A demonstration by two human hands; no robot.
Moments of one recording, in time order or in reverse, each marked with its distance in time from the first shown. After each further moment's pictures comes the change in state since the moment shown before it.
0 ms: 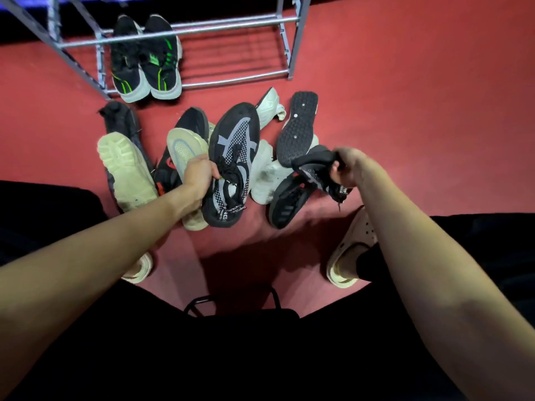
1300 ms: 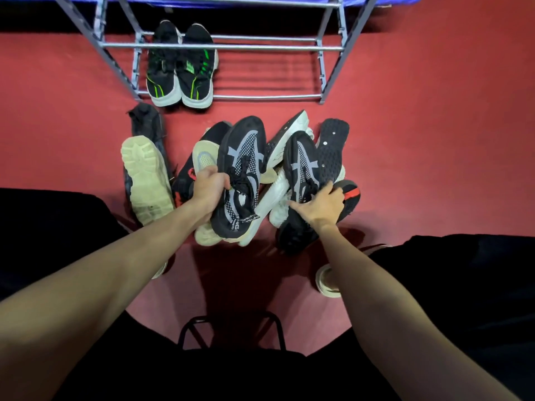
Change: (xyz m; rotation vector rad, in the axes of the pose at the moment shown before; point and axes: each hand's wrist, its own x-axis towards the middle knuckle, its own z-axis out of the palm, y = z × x) left_hand 0.028 -0.002 -0.028 -0.067 0.071 -0.010; right_hand 0.058 0.068 0.088 -1.025 0.506 -0.630
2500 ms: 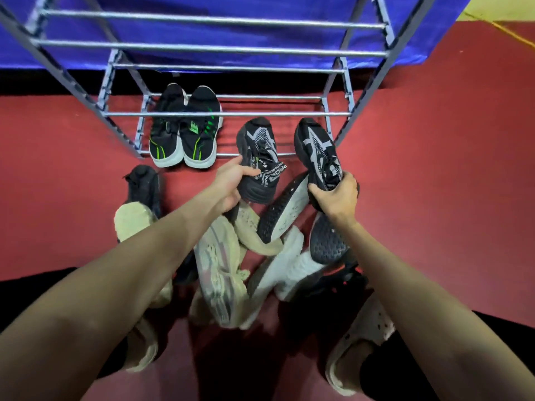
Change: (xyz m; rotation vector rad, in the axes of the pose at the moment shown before) left_hand 0.145 0.102 0.056 -0.307 -0.259 -0.040; right_hand 0.146 -0.088 -0.048 0.459 0.179 -0.150
